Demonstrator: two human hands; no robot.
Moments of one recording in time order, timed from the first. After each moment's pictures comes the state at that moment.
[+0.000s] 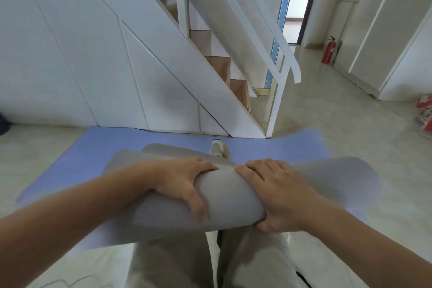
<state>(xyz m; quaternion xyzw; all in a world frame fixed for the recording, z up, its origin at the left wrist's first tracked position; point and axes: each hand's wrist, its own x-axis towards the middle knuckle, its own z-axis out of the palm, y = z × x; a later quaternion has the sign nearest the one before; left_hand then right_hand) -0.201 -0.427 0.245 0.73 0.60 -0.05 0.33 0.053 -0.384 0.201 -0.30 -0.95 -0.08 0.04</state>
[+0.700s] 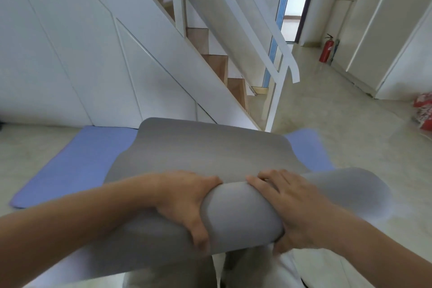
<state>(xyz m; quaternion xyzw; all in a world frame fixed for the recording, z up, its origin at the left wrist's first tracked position) -0.172 -0.434 0.255 0.77 0.58 -0.13 0.24 0.079 -0.388 0.212 -0.32 -0.95 -0.03 -0.06</state>
